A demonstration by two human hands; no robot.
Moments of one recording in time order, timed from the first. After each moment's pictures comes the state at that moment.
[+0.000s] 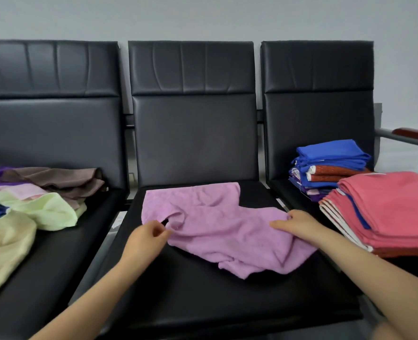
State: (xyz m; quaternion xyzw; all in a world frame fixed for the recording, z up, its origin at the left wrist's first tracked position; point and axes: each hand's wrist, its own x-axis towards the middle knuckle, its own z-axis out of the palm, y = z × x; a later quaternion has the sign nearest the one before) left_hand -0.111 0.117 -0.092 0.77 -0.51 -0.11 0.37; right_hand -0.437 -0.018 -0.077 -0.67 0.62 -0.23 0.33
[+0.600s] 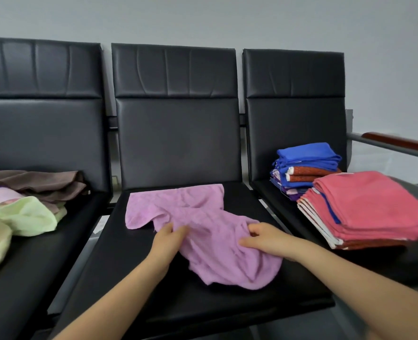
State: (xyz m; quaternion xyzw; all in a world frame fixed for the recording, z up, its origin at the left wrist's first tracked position) left_hand -0.180 0.100 -0.094 0.65 -0.41 -0.37 0.52; right_hand -0.416 0.036 -0.073 -0.77 0.52 -0.13 0.34
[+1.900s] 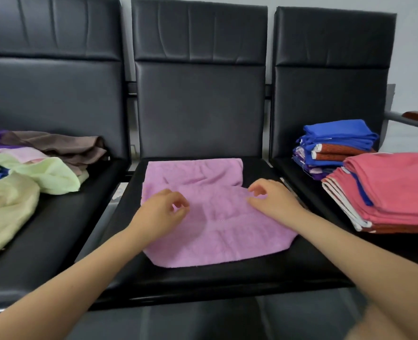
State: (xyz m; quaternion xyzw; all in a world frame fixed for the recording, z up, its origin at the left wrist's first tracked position) left_hand -0.123 0.134 -0.085 0.68 -0.68 -0.05 0.29; right_hand -0.382 0.027 -0.071 -0.81 0.51 -0.25 0.16
